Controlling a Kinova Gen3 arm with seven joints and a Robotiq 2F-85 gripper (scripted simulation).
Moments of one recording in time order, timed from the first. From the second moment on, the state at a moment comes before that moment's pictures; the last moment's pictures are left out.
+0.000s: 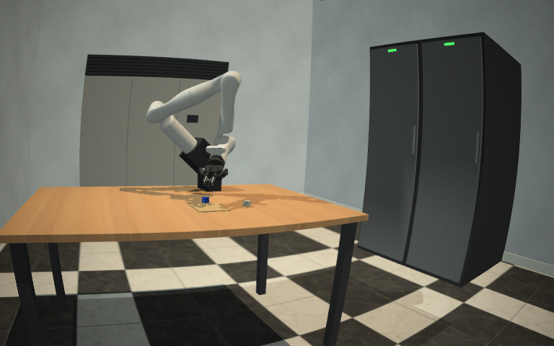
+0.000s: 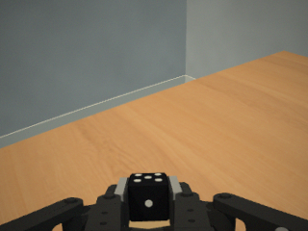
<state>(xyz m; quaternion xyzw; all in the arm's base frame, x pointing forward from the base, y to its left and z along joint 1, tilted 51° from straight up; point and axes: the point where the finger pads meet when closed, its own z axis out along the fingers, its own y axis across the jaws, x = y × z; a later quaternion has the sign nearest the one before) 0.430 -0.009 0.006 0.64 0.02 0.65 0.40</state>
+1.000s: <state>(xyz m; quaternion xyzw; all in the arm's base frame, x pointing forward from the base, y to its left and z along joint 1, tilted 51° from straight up) 0.442 -0.038 -0.023 0.64 0.02 0.65 0.40</state>
